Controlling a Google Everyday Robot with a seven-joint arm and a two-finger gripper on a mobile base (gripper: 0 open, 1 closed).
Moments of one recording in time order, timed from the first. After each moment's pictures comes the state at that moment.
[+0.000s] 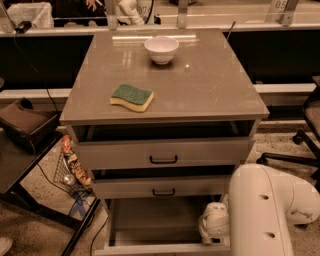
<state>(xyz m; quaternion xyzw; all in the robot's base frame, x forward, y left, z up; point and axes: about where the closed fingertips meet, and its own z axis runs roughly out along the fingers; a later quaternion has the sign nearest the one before) 0.506 -0.213 0.145 -0.73 0.68 -0.06 0.10</state>
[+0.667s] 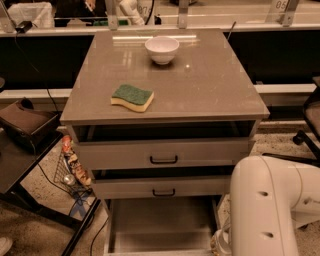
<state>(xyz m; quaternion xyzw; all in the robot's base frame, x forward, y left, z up) 0.401 -0.252 0.179 -0.73 0.67 0.02 0.07</state>
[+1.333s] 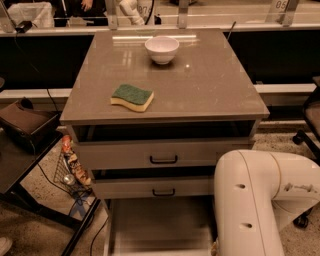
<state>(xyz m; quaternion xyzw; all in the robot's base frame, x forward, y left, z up) 0.375 -0.246 0.188 -0.75 0.65 0.07 0.08</state>
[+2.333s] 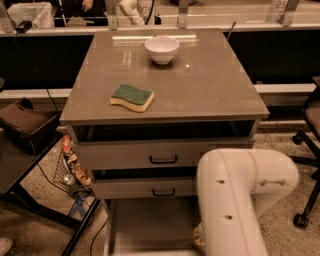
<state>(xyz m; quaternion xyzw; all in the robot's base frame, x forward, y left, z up) 0.448 -0.182 0.177 -0.80 0.57 0.07 0.15</state>
